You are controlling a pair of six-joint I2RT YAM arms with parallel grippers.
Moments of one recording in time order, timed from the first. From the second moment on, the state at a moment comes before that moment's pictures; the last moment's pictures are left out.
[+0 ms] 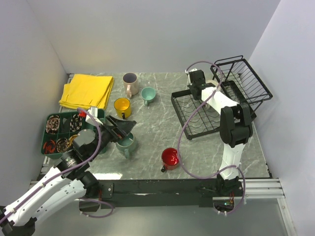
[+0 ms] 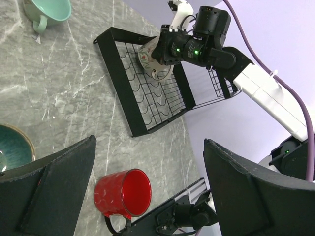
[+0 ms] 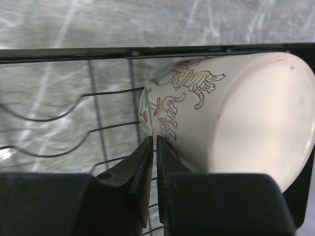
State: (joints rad) left arm -0.75 0.53 0.61 -0.19 -0.20 -0.99; right arm 0.26 1.96 1.51 -0.40 0.38 -0.23
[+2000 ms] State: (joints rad) left arm -0.75 0.49 0.61 -0.21 -0.21 -0.98; right arm 0.10 1.90 1.41 -0.58 0.22 -0.64
